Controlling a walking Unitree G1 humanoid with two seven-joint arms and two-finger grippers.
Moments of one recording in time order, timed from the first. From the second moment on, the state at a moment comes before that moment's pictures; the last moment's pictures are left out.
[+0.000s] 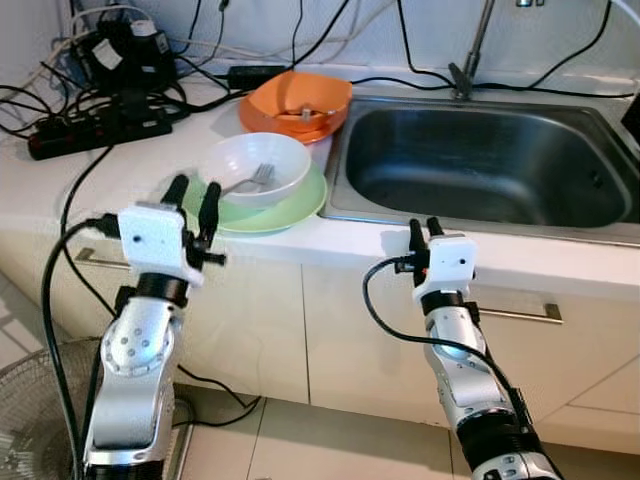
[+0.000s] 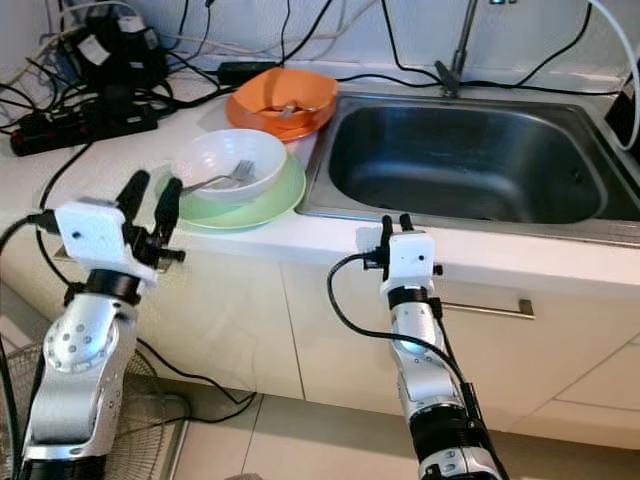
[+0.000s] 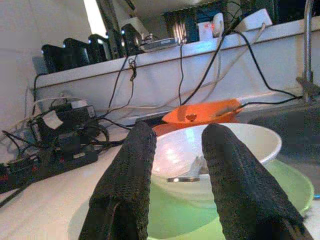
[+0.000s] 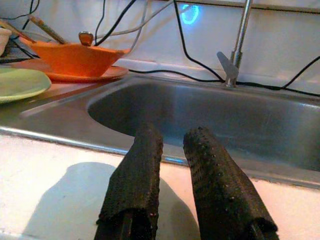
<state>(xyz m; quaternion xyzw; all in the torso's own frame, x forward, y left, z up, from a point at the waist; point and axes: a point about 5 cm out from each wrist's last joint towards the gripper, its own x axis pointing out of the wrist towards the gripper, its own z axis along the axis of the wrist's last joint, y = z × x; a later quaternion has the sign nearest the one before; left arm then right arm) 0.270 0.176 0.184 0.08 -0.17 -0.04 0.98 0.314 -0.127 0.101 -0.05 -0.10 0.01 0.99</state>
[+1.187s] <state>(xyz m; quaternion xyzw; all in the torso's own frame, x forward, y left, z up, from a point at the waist) 0.297 0.166 0.166 0.05 -0.14 -0.05 0.99 0.315 -0.126 0.101 -0.05 -0.10 0.00 0.99</state>
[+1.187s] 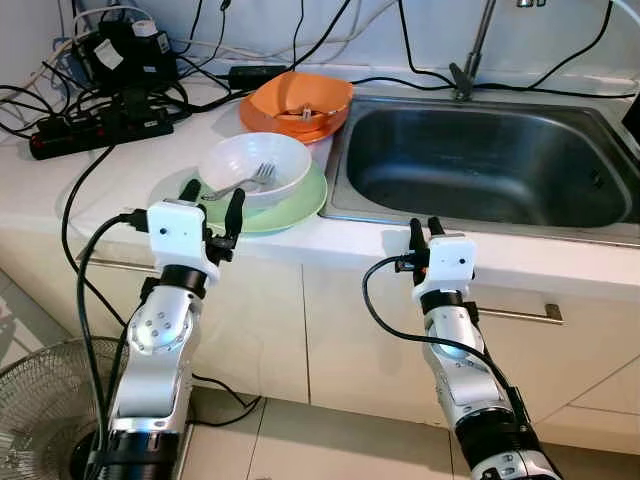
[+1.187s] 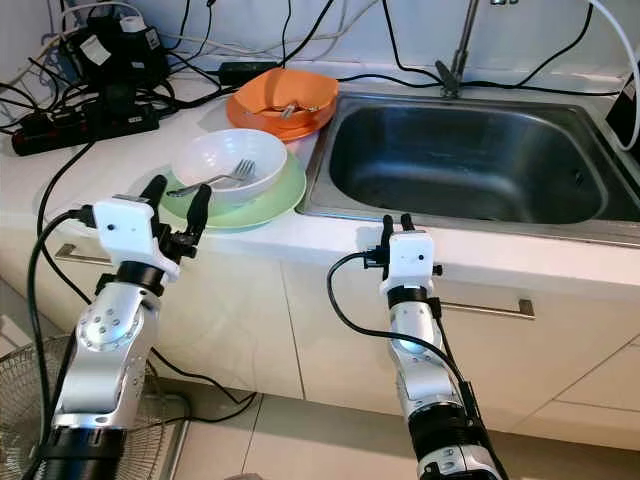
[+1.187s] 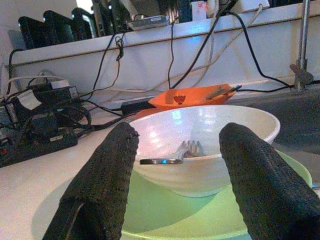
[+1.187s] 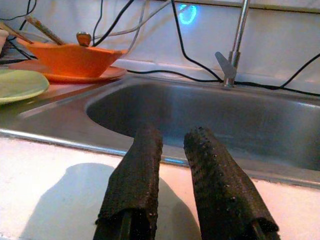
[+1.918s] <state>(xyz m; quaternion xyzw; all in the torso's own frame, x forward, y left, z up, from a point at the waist) 0.315 0.166 0.159 0.03 -0.13 -0.04 0.99 0.315 -0.128 0.101 -0.05 -0.10 0.00 0.99</state>
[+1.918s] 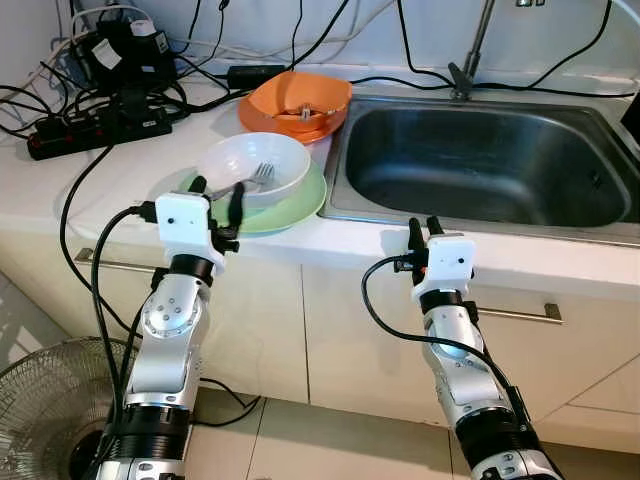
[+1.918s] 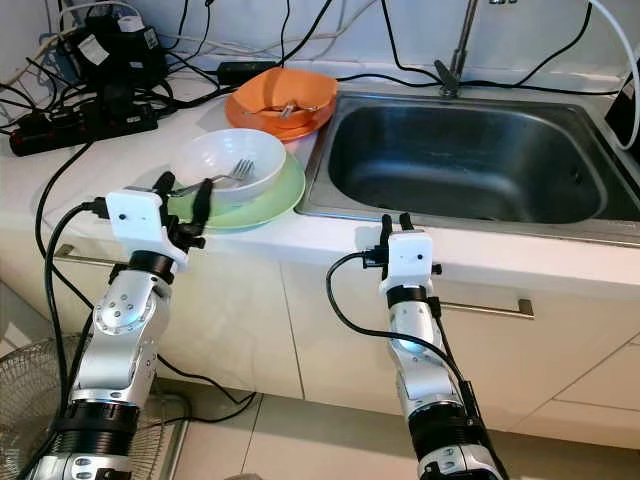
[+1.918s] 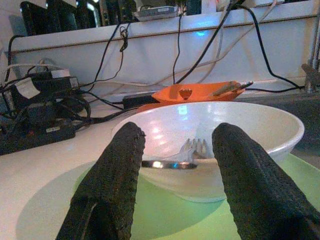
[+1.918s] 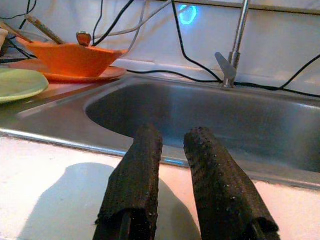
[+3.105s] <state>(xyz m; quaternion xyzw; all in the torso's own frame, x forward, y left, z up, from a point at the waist) 0.320 0.146 0.212 0.02 -0.24 -0.06 0.97 0.319 -0.125 0.102 -0.05 -0.10 0.00 0.99</state>
